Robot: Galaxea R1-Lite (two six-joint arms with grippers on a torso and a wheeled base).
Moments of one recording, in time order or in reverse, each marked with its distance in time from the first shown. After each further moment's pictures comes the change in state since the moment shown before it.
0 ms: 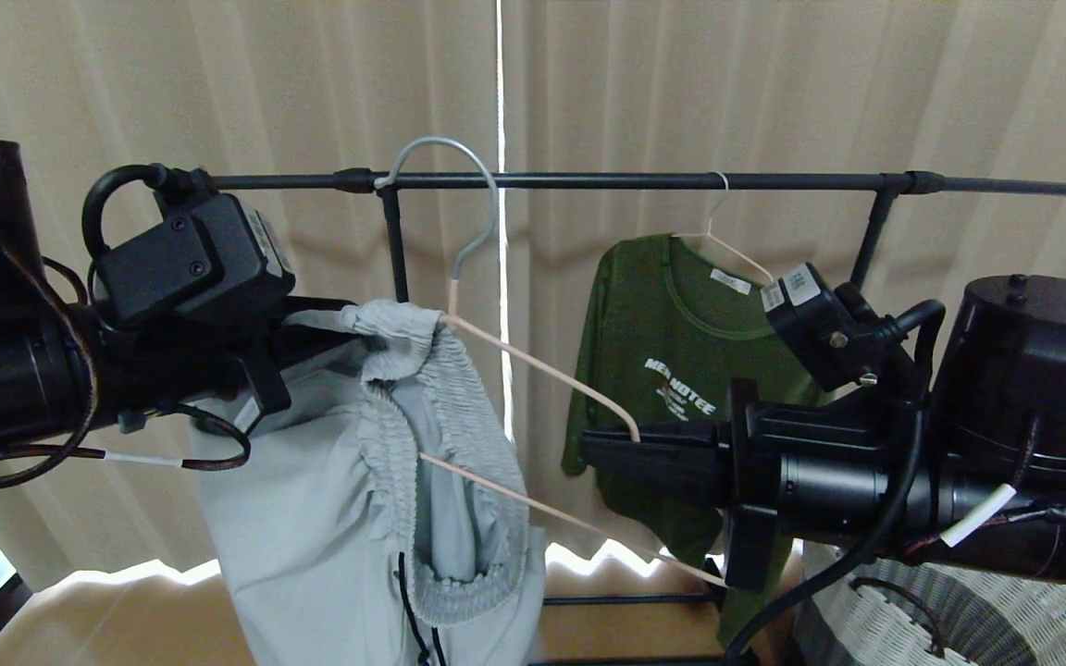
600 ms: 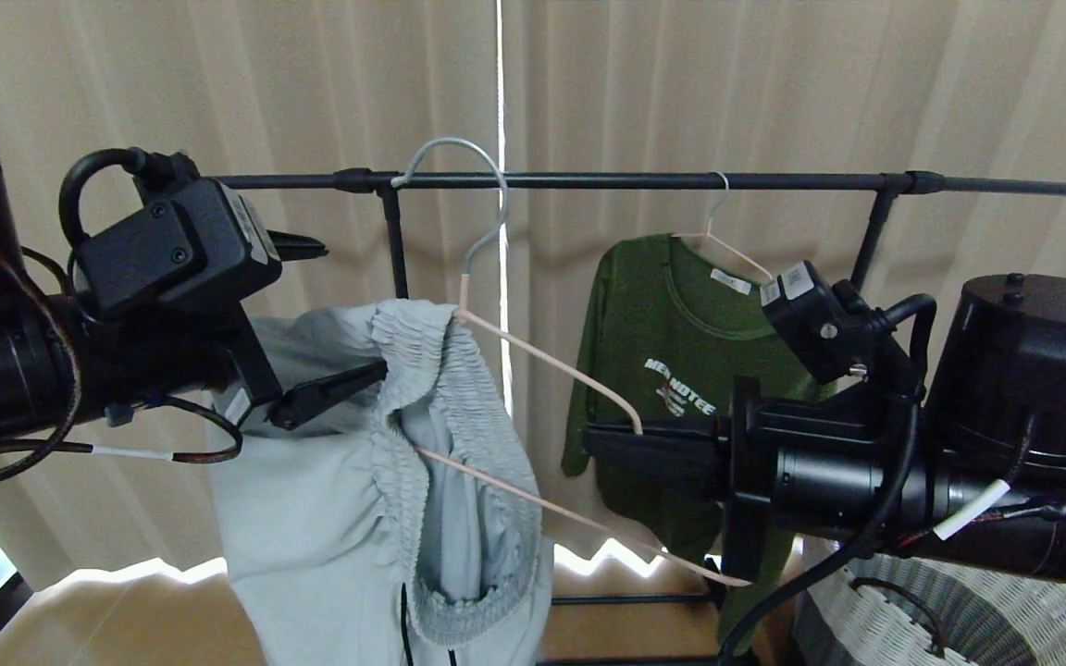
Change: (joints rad) left arm 0.000 -0.013 -0.007 -0.002 0.003 -0.001; right arm -0.006 0.001 -0.003 0.006 -0.035 0.014
